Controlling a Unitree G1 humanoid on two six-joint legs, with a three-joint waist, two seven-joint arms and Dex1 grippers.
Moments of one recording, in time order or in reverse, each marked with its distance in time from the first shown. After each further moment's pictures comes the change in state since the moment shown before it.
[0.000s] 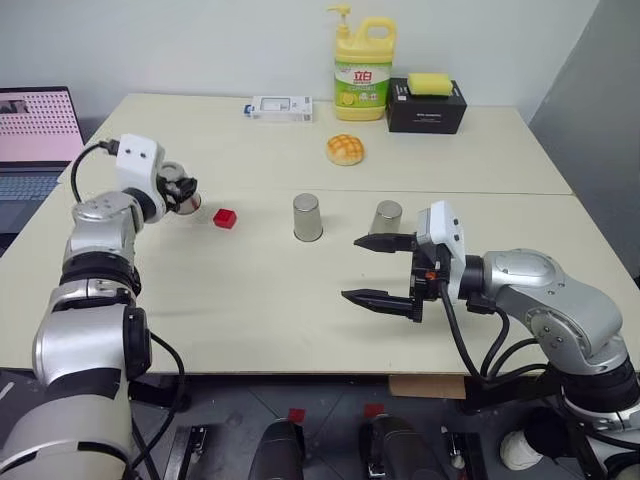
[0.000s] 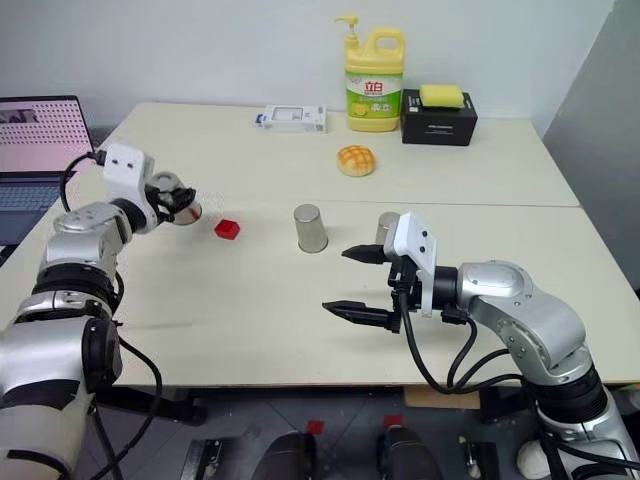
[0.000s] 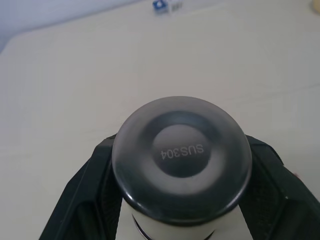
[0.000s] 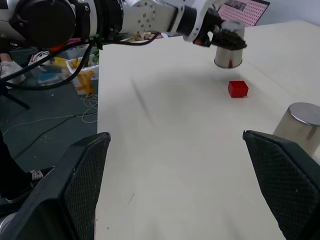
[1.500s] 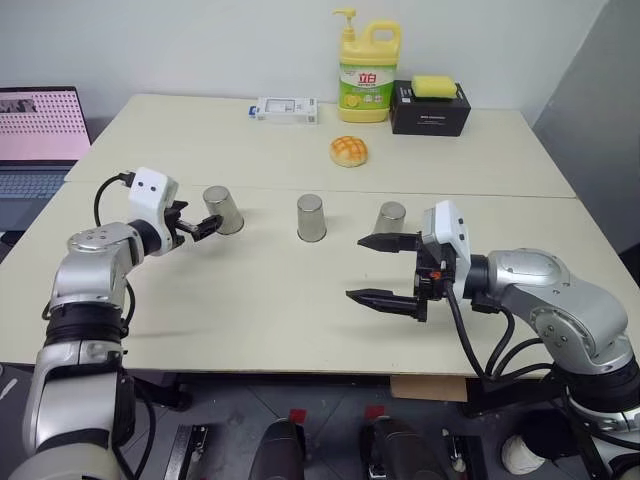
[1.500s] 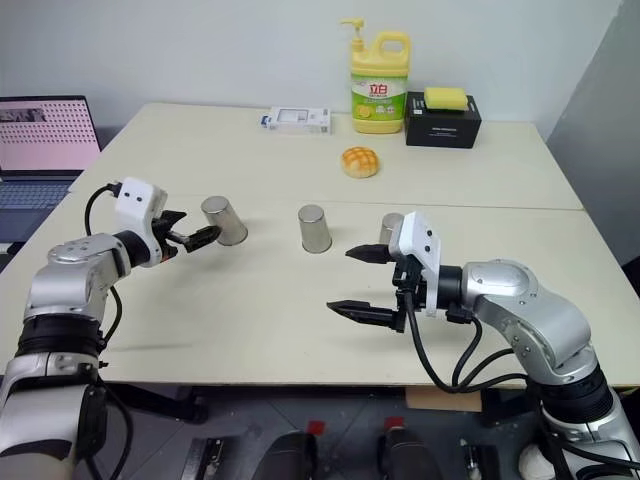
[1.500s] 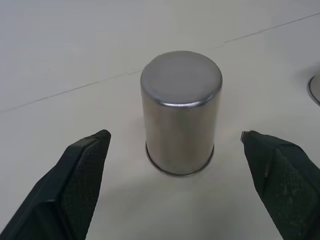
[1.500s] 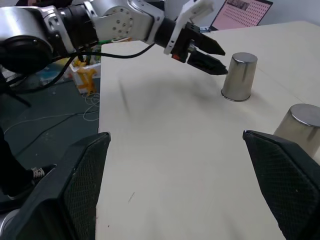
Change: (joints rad) left arm 0.274 0.024 -0.026 -0.523 -0.135 0.289 -0.204; right arm 0.014 -0.023 -0.005 0.001 0.016 -0.002 -0.001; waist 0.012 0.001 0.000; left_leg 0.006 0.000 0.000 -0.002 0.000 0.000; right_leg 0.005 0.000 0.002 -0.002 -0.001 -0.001
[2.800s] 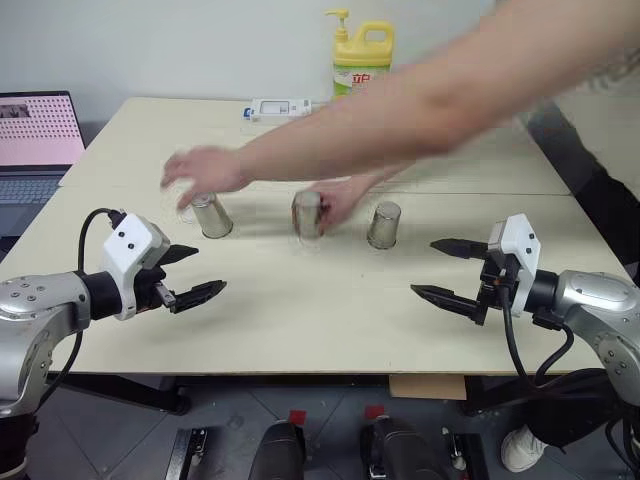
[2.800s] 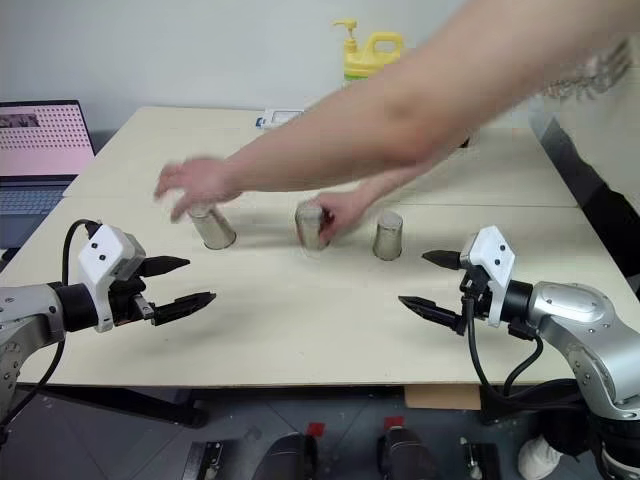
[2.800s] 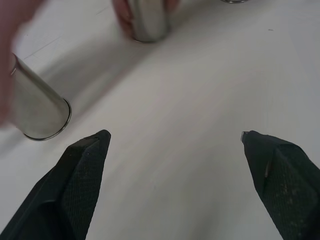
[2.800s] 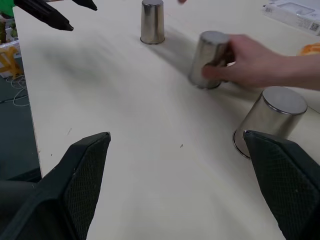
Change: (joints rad) left arm 0.682 0.259 0.229 -0.971 -0.292 0.323 -0.234; right arm 0.268 -0.173 -0.237 0.005 -0.048 -0.092 0.002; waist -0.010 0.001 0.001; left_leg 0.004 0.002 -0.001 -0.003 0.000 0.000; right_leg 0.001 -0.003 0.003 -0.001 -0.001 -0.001
